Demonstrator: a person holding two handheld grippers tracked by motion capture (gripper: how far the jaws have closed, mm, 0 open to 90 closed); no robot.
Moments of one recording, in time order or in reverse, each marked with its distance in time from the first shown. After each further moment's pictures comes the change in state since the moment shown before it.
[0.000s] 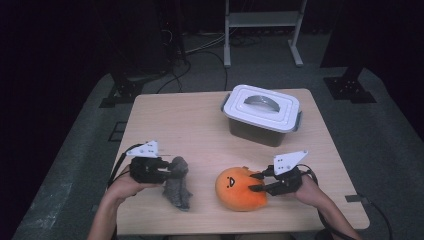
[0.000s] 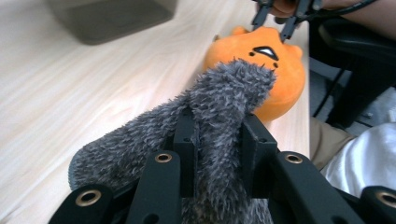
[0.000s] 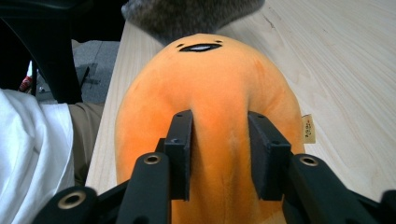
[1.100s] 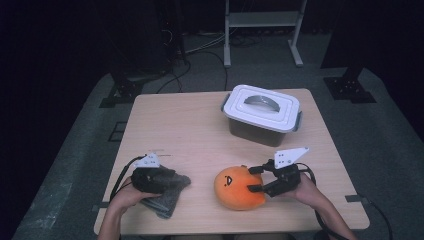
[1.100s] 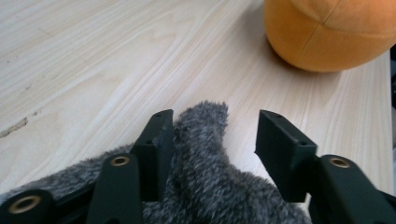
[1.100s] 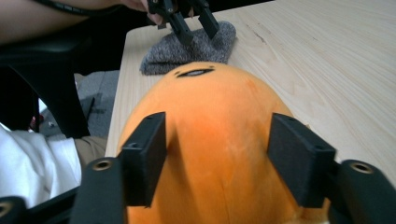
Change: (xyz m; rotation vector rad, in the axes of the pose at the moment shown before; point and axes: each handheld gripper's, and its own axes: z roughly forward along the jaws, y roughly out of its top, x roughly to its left) left arm 0.016 -0.058 0.037 0.071 0.104 -0.090; right arm -0.004 0.004 0.001 -0.080 0.001 0.121
